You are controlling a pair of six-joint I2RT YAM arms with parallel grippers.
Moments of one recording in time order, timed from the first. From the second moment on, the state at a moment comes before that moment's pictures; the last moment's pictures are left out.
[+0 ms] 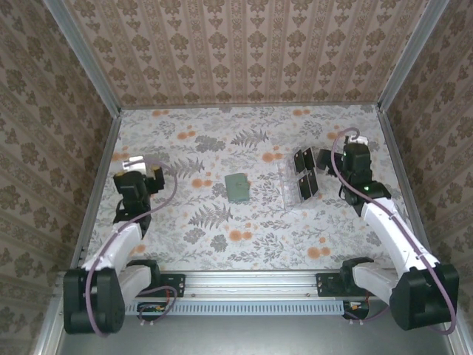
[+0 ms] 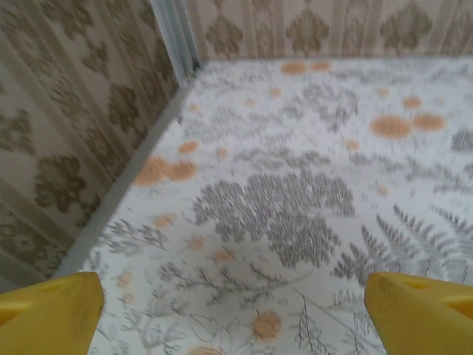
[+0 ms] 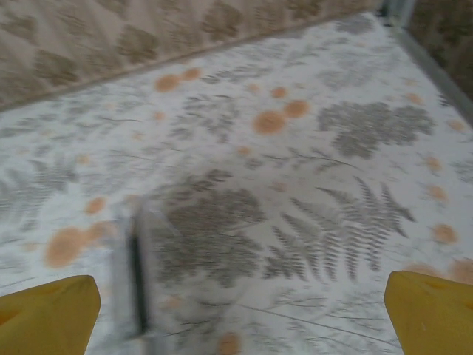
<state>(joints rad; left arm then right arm) -0.05 1.05 0.36 0.31 -0.25 0.04 0.08 1.06 0.72 -0.23 0.27 0.29</state>
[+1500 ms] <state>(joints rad) -0.02 1.55 0.39 0.78 -0.05 0.10 0.02 1.53 0.40 0.76 0.11 0.05</state>
